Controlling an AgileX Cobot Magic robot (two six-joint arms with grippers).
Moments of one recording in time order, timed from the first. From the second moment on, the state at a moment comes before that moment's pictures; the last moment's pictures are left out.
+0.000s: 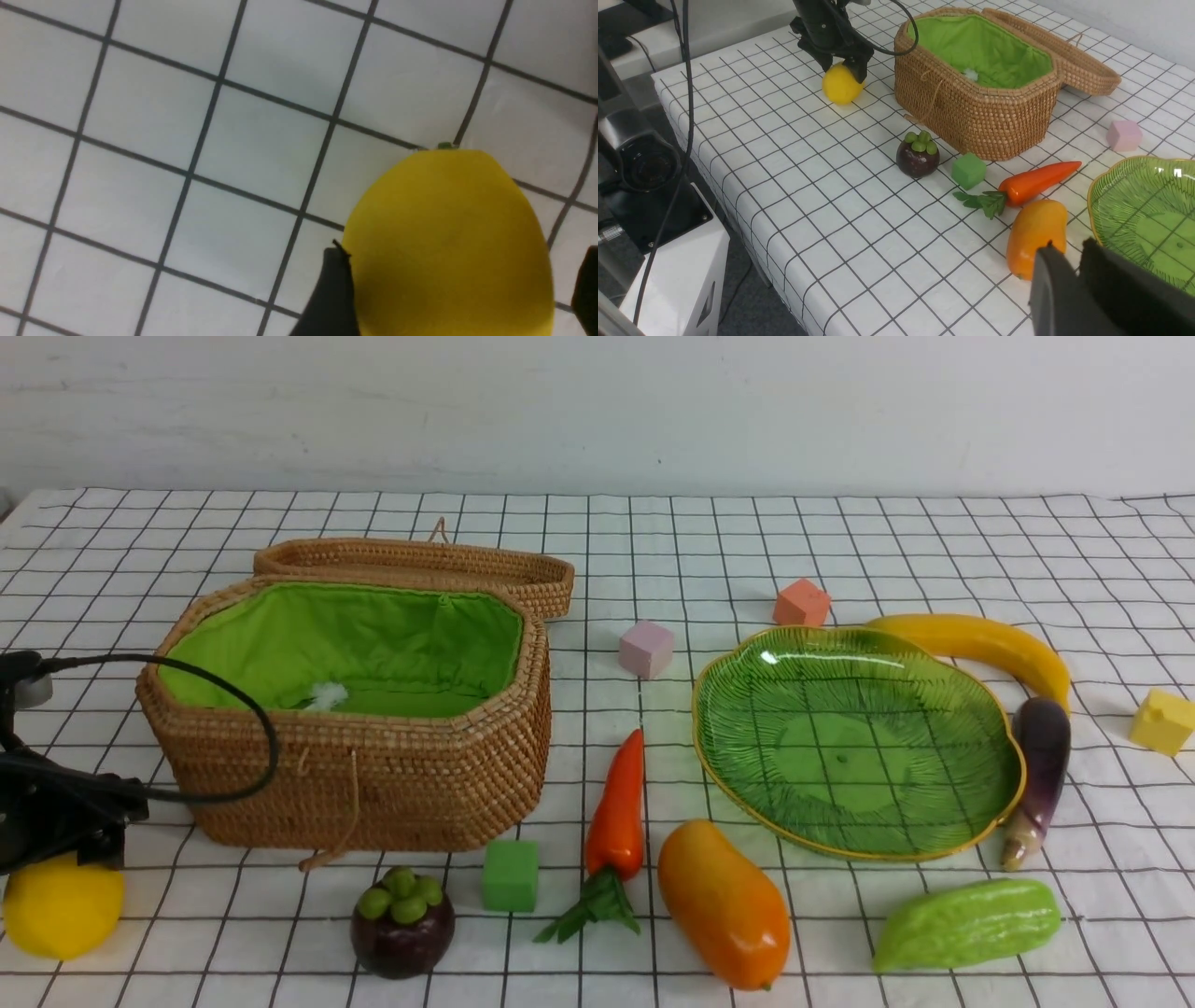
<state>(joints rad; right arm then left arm) 0.44 0.41 -1.04 0.49 1.14 -0.41 0.14 1.56 -0.88 0.20 0.54 -0.34</state>
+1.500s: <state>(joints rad) 0.44 0.41 -1.04 0.48 1.12 -0.46 0.05 1.15 -0.94 0.02 0.78 -0.01</state>
